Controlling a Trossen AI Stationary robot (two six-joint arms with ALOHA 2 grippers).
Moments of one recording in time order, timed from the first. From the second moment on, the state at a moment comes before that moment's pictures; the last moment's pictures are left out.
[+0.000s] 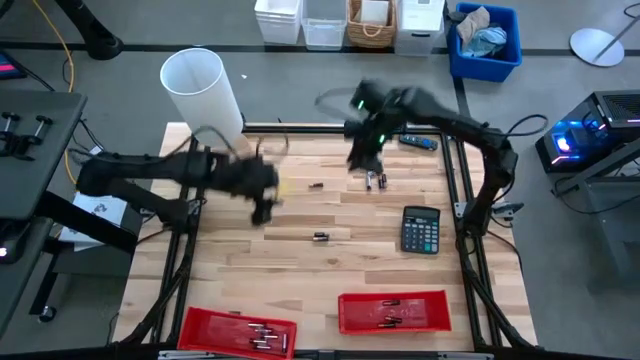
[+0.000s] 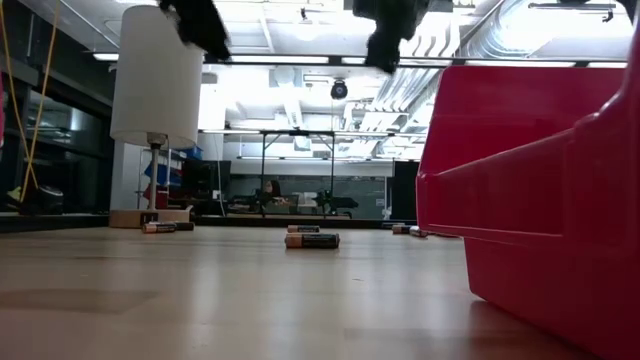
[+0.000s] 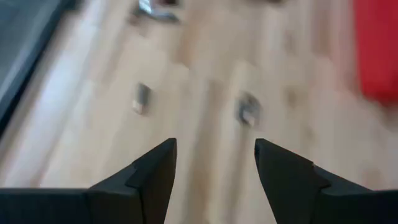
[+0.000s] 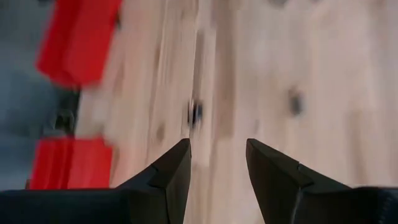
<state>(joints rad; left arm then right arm) -0.01 1.24 1.20 -0.85 -0.15 -0.16 -0.44 1.77 1.88 -1.24 -0.56 -0.29</state>
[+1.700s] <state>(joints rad) 0.49 1.23 0.63 0.34 0.12 -0.41 -0.62 1.78 0.96 -0.72 -0.05 0.53</state>
